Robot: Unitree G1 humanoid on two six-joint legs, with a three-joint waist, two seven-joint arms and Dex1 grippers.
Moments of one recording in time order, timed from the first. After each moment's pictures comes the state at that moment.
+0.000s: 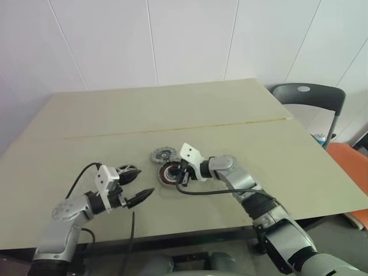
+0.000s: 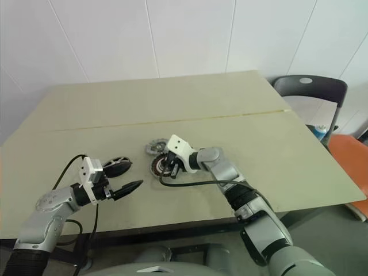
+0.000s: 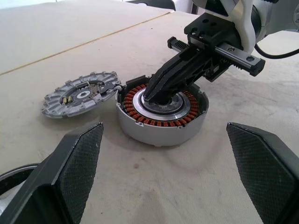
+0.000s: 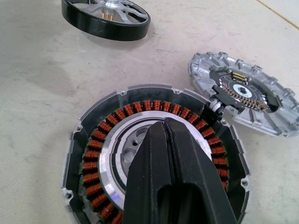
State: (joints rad) left arm 0.08 0.53 0.09 -0.08 -0.45 0.15 -0.99; right arm -0.60 -0.22 0.42 0.35 0.02 0.39 0.86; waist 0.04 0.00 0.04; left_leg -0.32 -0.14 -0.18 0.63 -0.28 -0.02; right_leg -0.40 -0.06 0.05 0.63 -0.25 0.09
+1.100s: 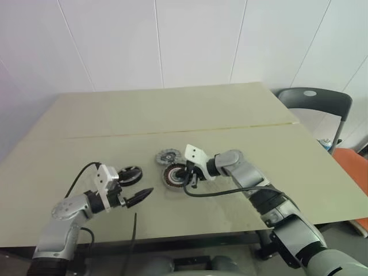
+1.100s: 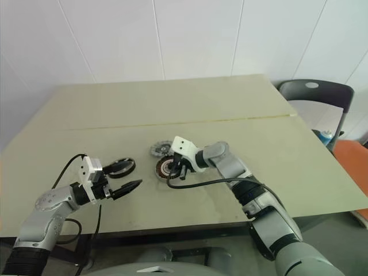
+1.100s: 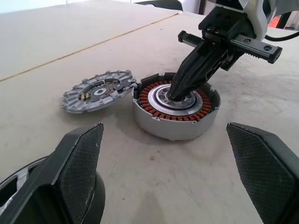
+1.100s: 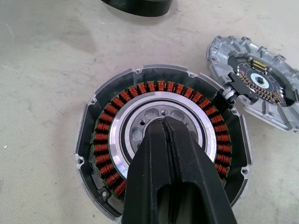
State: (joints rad) left arm 0.07 0.54 0.09 -0.05 -0.44 0.13 -1.00; right arm -0.63 -0.31 0.46 0.32 0.00 0.45 1.01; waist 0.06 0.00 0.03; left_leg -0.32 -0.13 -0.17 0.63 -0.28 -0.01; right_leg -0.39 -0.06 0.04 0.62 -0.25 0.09
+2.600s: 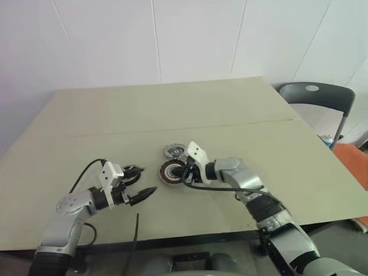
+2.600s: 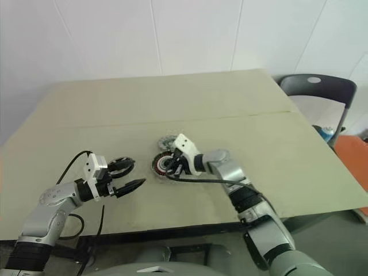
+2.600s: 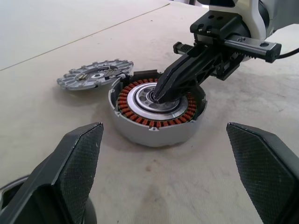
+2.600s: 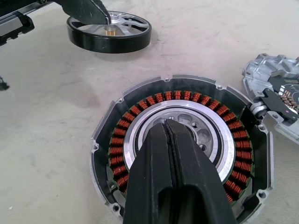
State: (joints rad) left arm 0.03 0.55 0.06 -0.06 -0.43 0.16 -0.99; right arm -0.55 -0.21 0.37 0.28 0.10 0.52 0.89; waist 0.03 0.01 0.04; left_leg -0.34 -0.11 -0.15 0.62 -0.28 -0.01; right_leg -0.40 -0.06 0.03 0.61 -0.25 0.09
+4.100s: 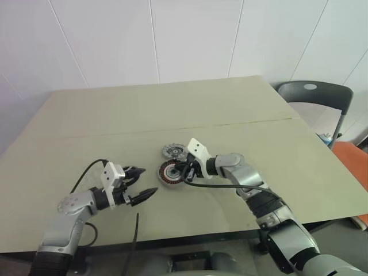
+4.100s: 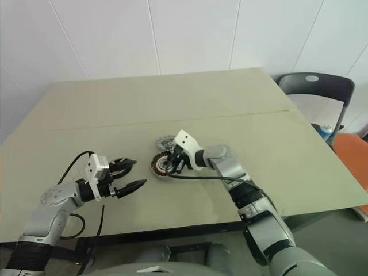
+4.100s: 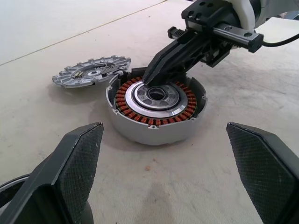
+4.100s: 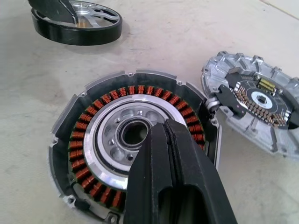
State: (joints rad) left arm 0.03 0.54 0.05 -0.06 -0.42 0.16 -1.00; right arm -0.58 -0.24 0.35 0.27 0.06 0.52 0.91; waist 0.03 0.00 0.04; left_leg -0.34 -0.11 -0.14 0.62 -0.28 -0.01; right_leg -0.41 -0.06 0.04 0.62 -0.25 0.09
